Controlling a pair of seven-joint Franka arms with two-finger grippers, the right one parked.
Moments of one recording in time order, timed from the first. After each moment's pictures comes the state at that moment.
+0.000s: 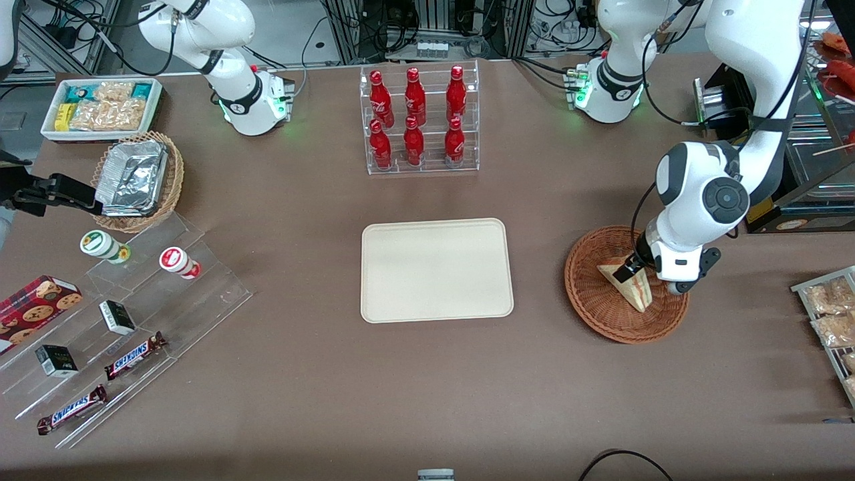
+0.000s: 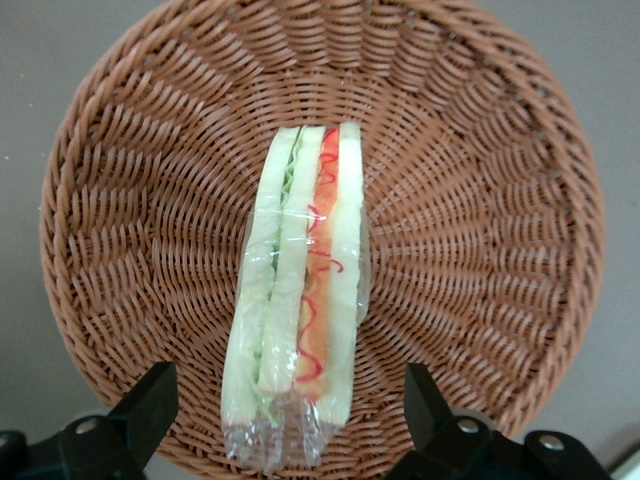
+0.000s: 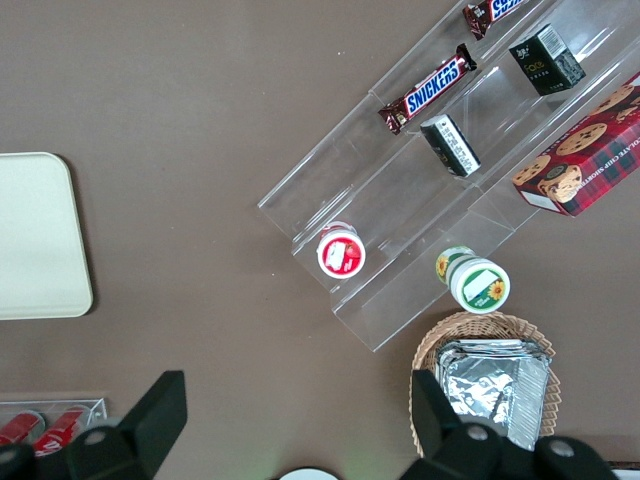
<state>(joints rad) 0.02 0.24 -0.15 -2.19 0.02 2.38 -0.85</state>
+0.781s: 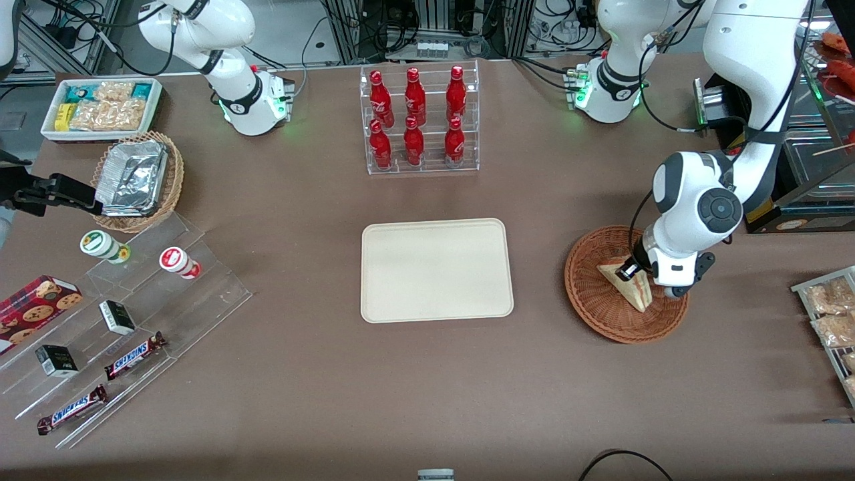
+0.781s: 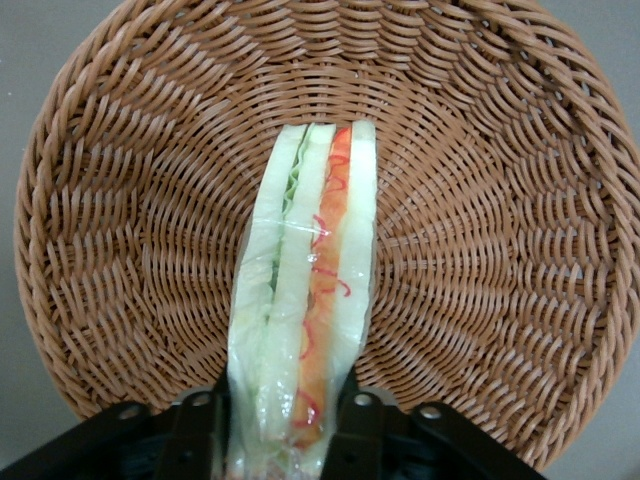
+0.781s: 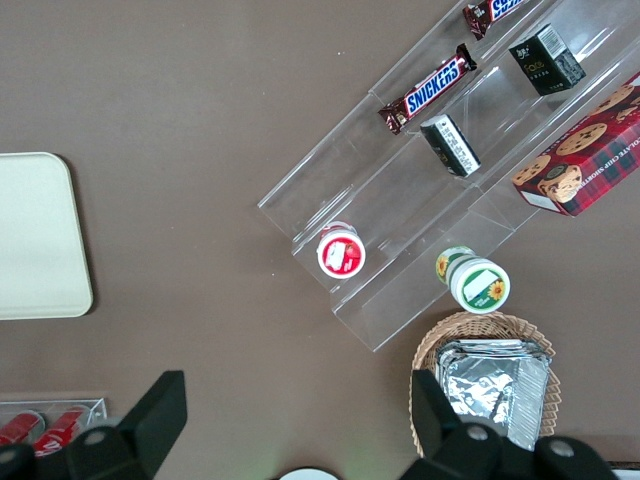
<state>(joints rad) 0.03 0.28 -0.15 -2.19 0.02 2.41 -0.86</state>
